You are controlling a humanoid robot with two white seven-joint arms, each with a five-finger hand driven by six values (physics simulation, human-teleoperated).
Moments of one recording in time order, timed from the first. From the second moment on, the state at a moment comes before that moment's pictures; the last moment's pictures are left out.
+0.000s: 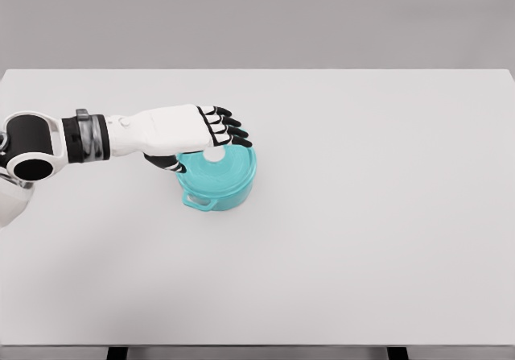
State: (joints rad) left arm -0.63 0.62 -0.57 -1.61 -0.49 -0.61 -0.61; right arm 0.05 0.00 -0.16 0.08 -0.01 -0.25 -0.32
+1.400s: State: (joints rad) left arm -0.67 0.58 -0.60 -1.56 -0.55 -0.61 -0.61; right arm 0.05 0.00 -0.16 0.08 -0.01 -0.25 -0.32
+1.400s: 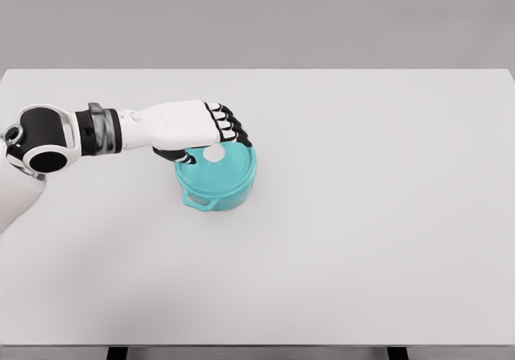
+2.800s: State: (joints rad) left arm -0.69 0.56 -0.65 -1.52 -0.55 -0.61 -0.61; right arm 0.05 0.00 -0.16 0.08 -0.01 -0.25 -0.32
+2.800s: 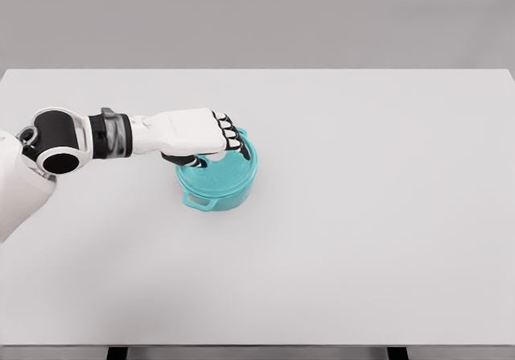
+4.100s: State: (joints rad) left arm -0.70 0.57 -0.67 -1.50 -0.55 -0.61 -0.61; right arm 0.05 0.00 -0.16 0.08 -0.01 -0.25 -0.32
